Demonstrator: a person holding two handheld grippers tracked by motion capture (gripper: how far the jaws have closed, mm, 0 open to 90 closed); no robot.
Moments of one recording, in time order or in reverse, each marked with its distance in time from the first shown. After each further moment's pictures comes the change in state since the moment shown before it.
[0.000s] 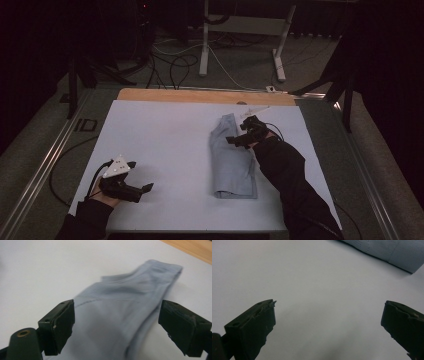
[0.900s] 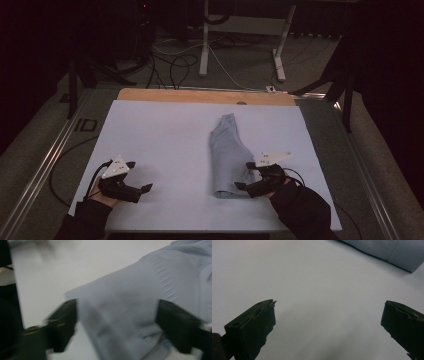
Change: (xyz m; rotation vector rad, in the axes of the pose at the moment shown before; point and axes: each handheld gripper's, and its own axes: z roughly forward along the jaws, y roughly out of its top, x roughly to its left) left arm 0.001 -0.001 -0.002 -0.006 -0.005 0.007; right arm 0.090 -0.092 -0.075 -0.069 0.134 -0.111
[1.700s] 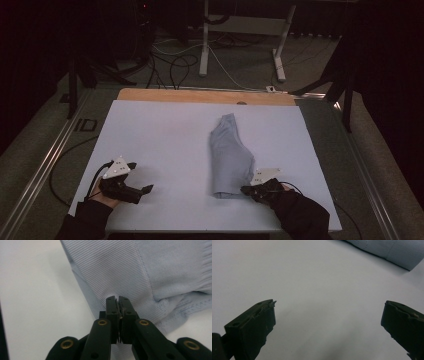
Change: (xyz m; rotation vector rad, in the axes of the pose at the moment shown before) left arm -0.001 -0.002 0.002 0.013 -0.009 0.008; right arm 0.007 -0.037 0.018 0.183 -0.027 -0.149
